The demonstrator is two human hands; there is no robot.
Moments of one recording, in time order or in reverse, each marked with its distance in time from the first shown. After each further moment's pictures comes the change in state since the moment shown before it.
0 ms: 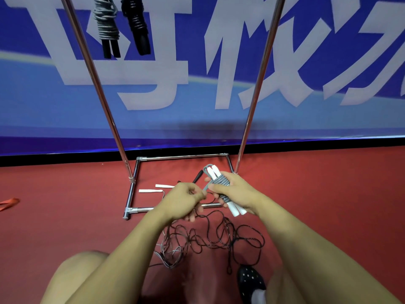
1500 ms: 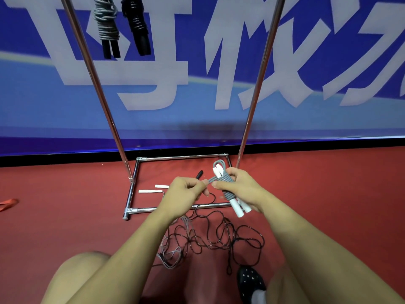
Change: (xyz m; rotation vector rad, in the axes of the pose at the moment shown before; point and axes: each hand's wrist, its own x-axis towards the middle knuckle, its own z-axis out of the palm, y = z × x) left_hand -0.003 0.009 0.002 -0.072 0.181 0.192; right_hand -0.003 -0.007 -0.009 0.020 0.148 -0.006
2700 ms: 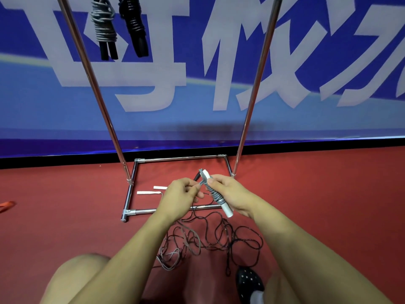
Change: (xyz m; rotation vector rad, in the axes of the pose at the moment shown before) left_hand 0.015 -0.024 0.005 0.103 0.082 -0.046; right_hand 0.007 0.011 0.020 -0.094 -0.094 -0.017
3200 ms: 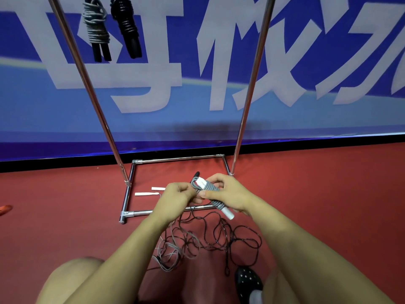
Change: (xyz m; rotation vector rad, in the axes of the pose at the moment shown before) left_hand -0.005 0.001 0.001 -0.287 -0.101 -0.081; right_hand -0.003 0.003 -0.011 -0.121 0.049 -0.026
